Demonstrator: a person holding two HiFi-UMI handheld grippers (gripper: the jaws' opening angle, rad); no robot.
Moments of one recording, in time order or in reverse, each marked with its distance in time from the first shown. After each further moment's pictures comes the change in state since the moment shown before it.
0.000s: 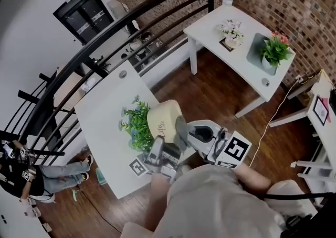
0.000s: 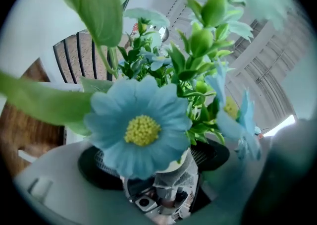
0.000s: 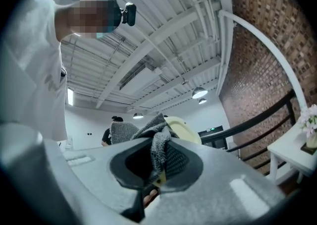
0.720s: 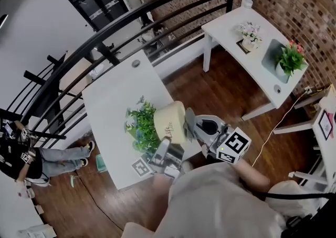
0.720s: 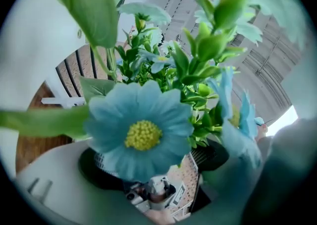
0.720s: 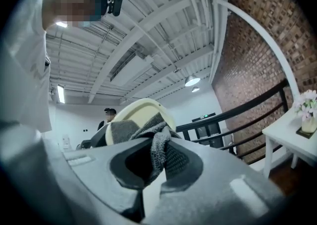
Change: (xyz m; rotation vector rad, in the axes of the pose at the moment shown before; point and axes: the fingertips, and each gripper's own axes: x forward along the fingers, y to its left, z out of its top) left arm -0.025 0.004 0.011 0.102 -0.047 0.065; right arm 0.017 -0.035 -0.059 0.086 0.132 -0.053
